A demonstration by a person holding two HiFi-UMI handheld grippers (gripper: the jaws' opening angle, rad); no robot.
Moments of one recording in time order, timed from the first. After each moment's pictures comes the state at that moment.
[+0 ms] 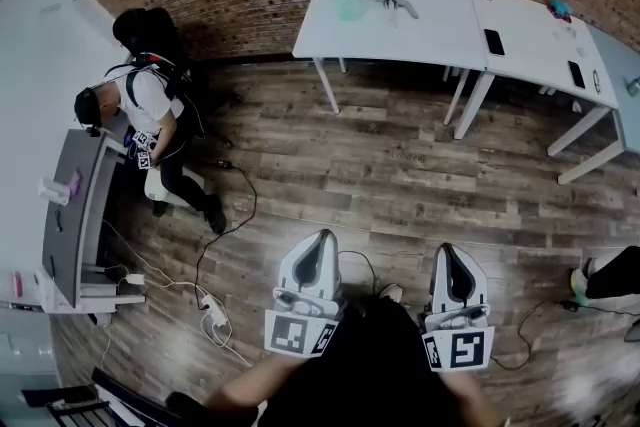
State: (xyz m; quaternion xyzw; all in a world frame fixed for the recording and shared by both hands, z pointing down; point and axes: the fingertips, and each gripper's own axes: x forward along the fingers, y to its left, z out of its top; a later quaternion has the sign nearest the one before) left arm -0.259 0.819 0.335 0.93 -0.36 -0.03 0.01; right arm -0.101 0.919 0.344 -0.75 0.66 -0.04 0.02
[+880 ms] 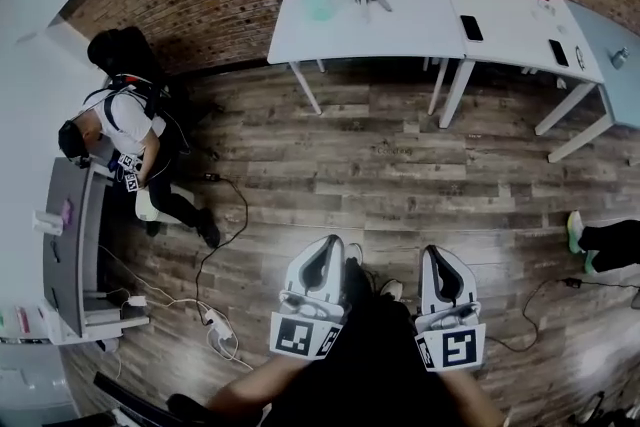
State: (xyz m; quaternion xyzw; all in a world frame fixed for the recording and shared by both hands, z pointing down) left arm -0.227 0.815 0.358 0.95 -0.30 -0.01 0.04; right arm -0.105 0.909 0.363 -0.75 0.66 -0.06 0.01
